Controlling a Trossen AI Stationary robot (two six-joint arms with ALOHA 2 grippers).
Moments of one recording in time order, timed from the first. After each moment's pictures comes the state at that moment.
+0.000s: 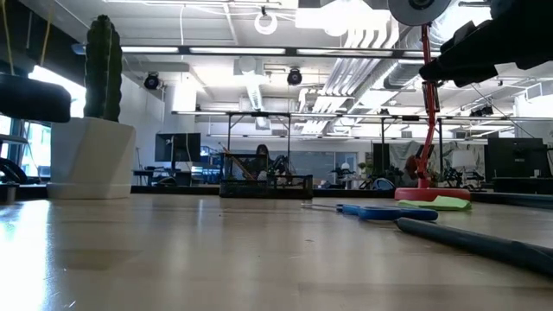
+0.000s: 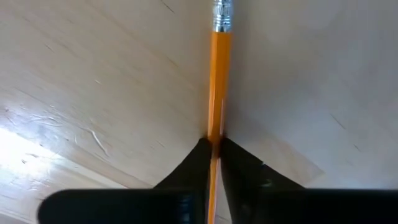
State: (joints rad) left arm -0.67 1.90 1.16 -0.99 -0.06 0.14; right arm 0.66 1.23 0.48 0.27 0.59 0.24
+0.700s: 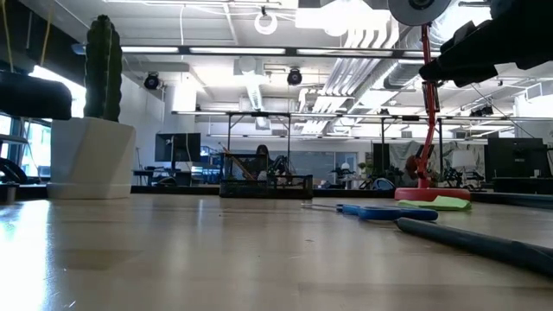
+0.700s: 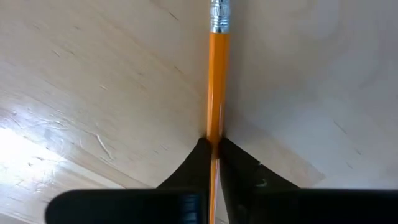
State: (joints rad) left arm -0.67 1.90 1.16 -0.97 -0.07 0.13; right arm 0.66 1.23 0.48 0.27 0.59 0.24
